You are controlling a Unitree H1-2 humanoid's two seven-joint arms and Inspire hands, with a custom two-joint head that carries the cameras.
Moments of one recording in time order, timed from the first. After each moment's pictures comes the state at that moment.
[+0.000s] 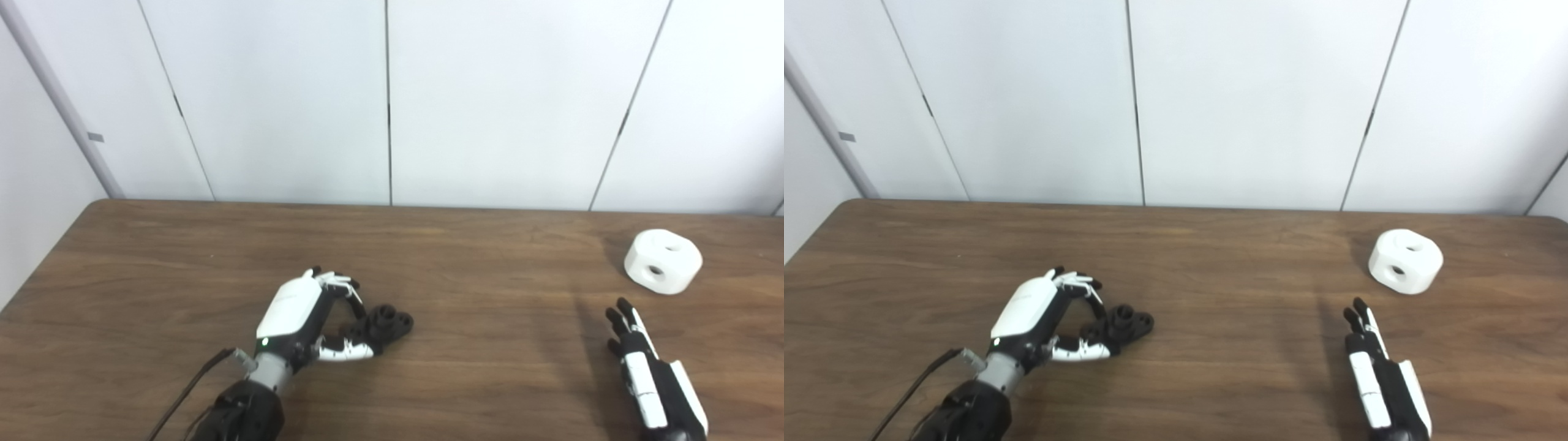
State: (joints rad) left arm -0.13 0.31 -0.33 -0.15 0.70 0.17 -0.04; right arm 0.18 -0.12 -0.04 -0.34 -0.07 0.17 0.01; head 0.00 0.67
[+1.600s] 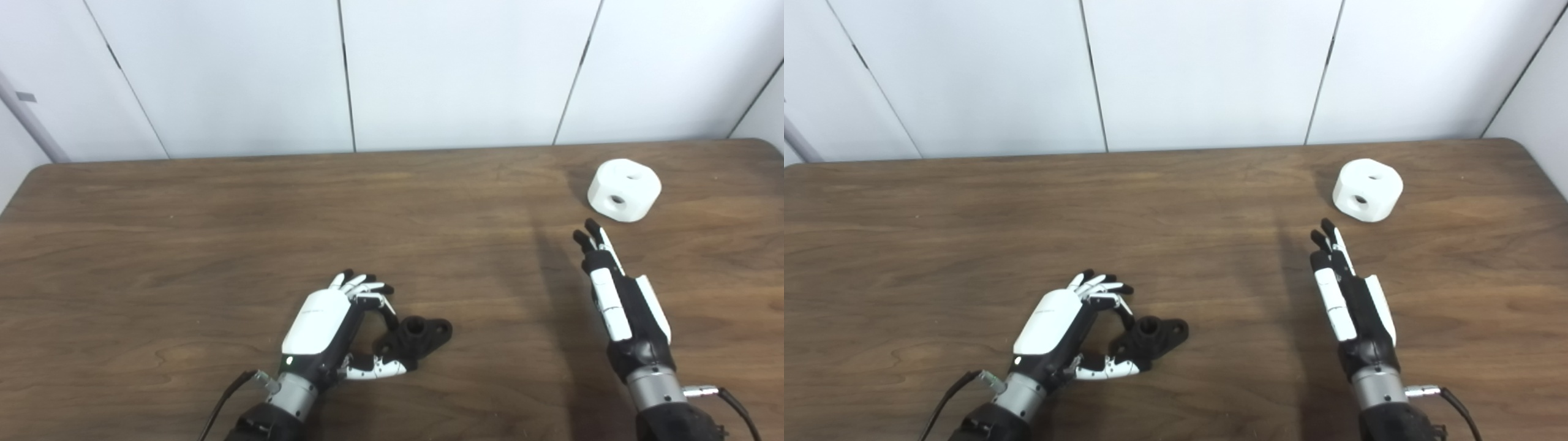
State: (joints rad) left arm 0.05 0.19 -0.40 -0.21 0.79 0.05 -0.03; right arm 0.17 -0.13 -0.03 -0.44 -0.09 0.27 -0.01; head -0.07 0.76
